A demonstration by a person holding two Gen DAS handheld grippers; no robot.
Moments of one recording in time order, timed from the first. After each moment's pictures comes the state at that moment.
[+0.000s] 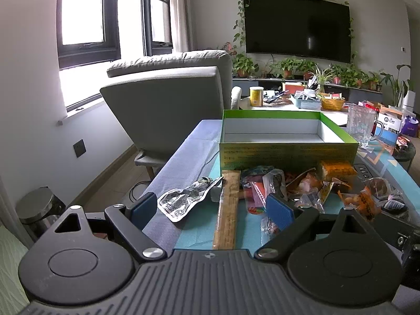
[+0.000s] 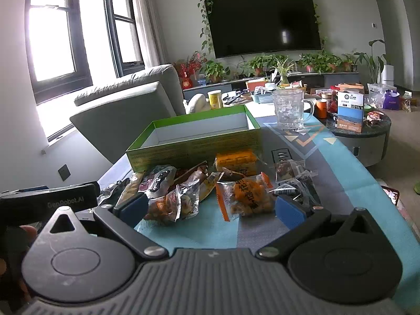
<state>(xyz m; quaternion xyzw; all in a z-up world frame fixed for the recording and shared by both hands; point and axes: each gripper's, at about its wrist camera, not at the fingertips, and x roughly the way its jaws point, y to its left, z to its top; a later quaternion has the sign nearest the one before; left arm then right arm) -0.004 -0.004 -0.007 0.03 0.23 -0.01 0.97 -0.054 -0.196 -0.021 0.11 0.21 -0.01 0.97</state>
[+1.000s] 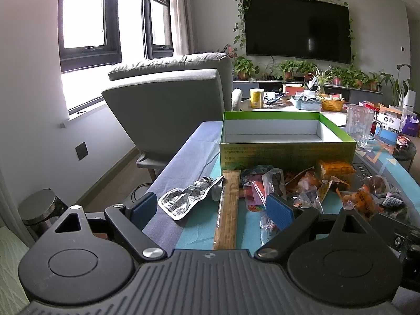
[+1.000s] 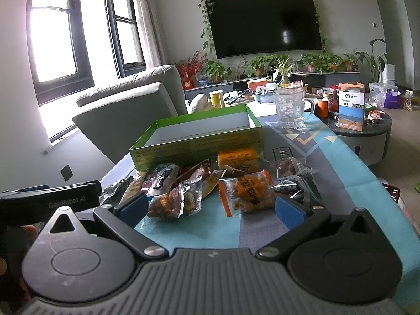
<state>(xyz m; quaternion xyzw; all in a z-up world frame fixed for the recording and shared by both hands) -0.012 -0.007 -0.007 0.04 0.22 0.00 0.97 -0.060 -0.194 -0.022 0.11 0.21 -0.01 0.97</state>
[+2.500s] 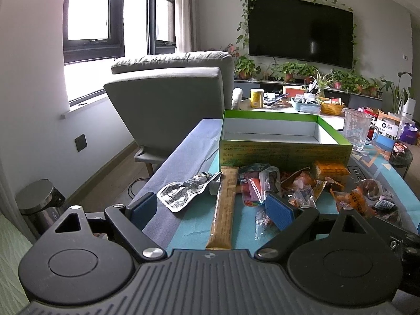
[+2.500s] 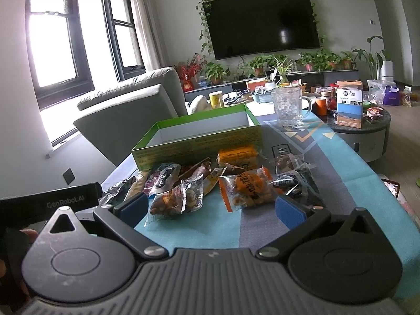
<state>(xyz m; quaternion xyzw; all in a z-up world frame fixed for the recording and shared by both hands) -0.022 -0.004 -0.004 0.02 0.23 0.00 0.97 -0.067 -0.194 -0.024 0.12 0.21 -0.01 0.97</state>
